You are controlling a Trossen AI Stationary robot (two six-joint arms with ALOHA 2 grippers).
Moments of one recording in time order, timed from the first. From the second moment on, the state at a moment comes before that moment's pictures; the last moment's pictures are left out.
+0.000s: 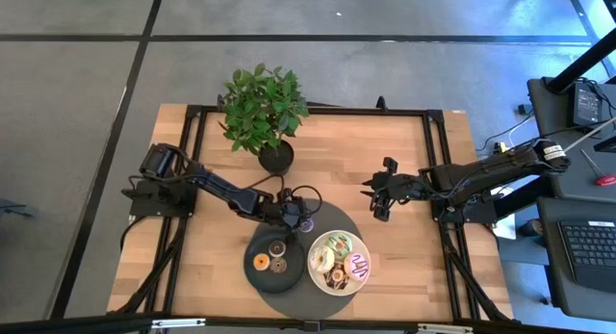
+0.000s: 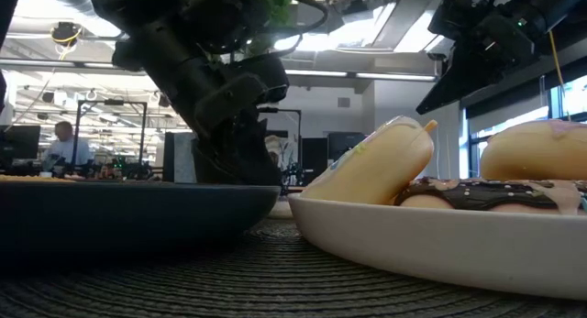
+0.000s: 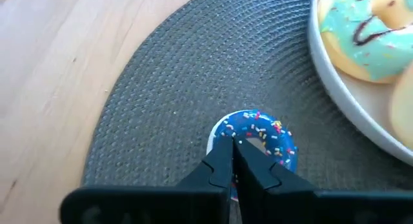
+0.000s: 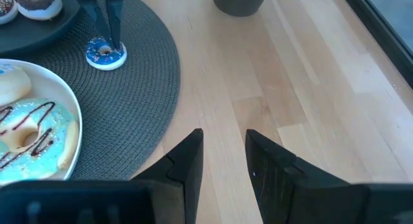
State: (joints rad) left arm -0.22 1.82 0.89 0.09 -0.24 -0.42; right arm 0.19 1.05 0.60 -0.31 0.37 0.20
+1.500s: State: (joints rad) left arm -0.72 1.70 0.97 -0.37 -0.60 -0.95; right arm 0.19 1.05 0.60 -0.23 0.37 0.23
